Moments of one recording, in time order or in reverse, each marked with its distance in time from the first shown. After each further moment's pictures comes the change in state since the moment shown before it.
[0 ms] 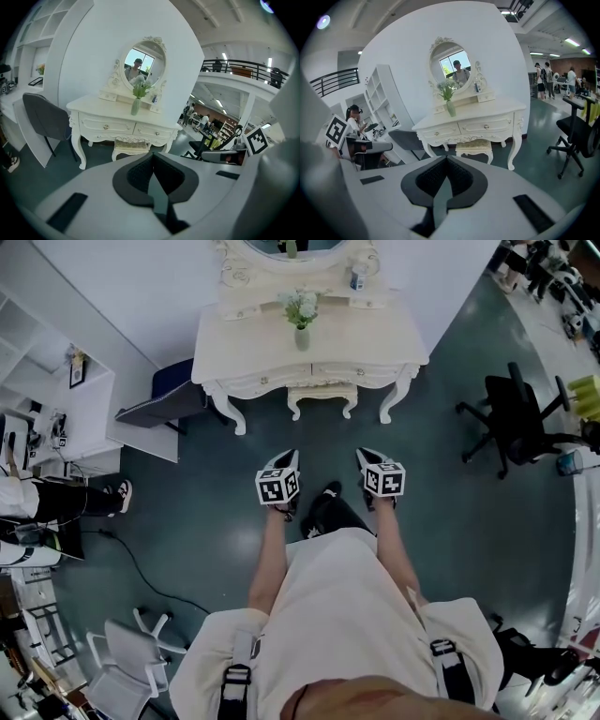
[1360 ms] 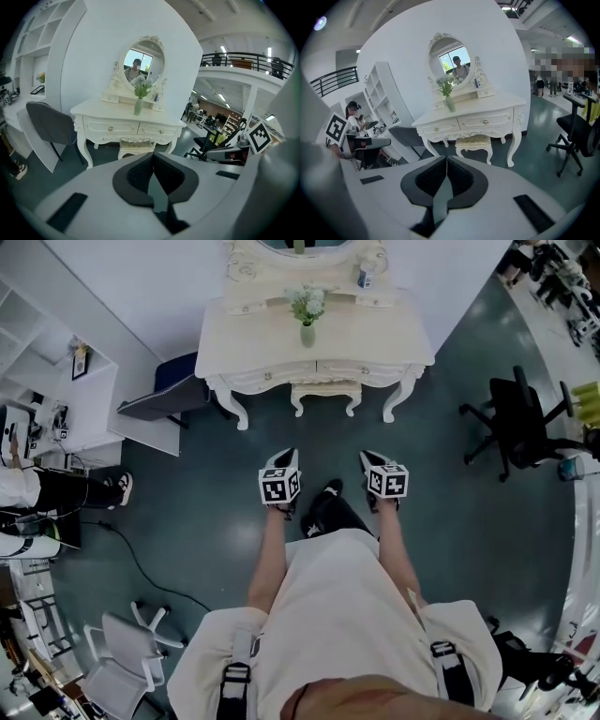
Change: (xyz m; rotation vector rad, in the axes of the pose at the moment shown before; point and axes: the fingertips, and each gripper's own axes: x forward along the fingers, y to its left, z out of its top) left arm -0.007 0.012 -0.007 0.058 0.019 0.058; right arm 0.001 -0.002 -0.019 0.019 0.049 0.005
